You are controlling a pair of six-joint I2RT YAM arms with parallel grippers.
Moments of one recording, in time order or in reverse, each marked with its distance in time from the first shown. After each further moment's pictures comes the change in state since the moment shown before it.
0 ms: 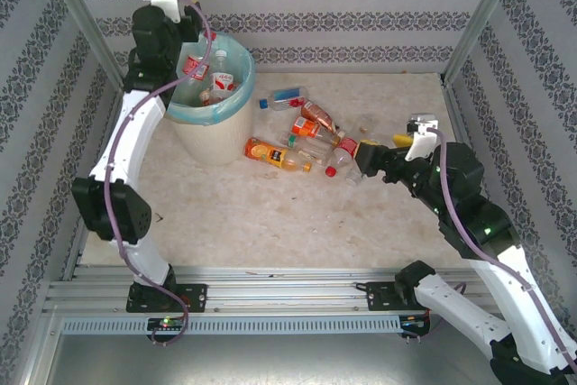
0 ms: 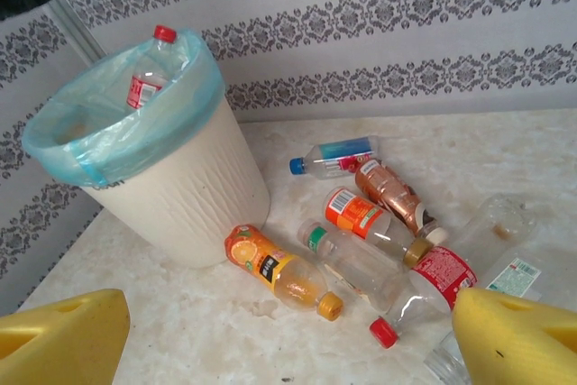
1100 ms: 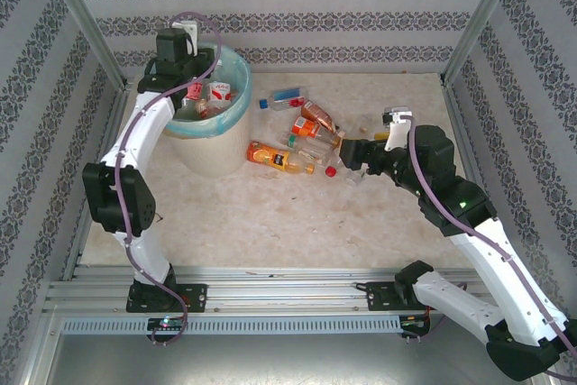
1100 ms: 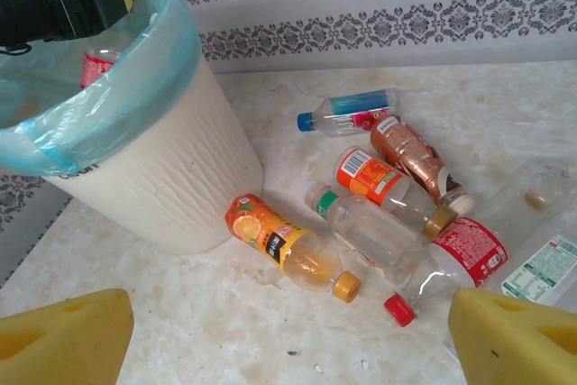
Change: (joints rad) left arm 0.000 0.028 -0.151 -0.215 0.061 -0.043; right arm 0.000 0.132 0.004 0.019 -0.064 0.001
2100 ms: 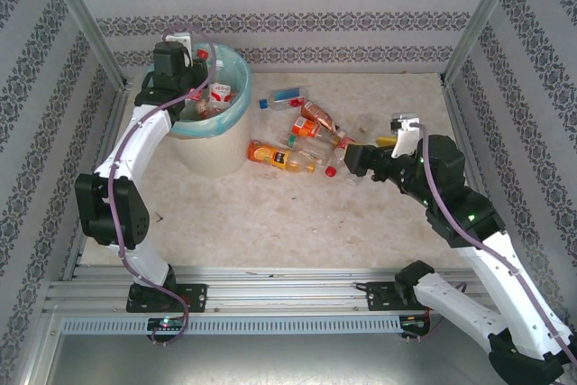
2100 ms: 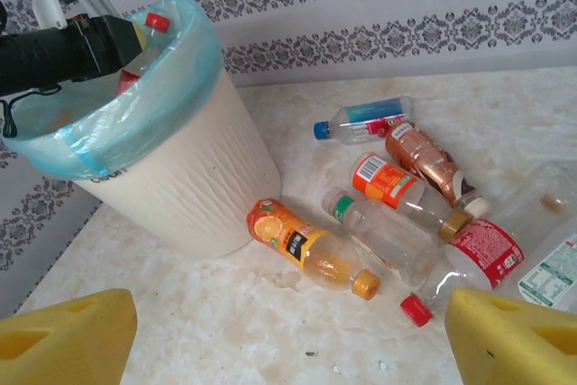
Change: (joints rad) left arm 0.000 -0.100 -0.191 0.058 -0.035 -0.077; right arm 0.000 -0.084 -0.047 0.011 -0.022 0.031
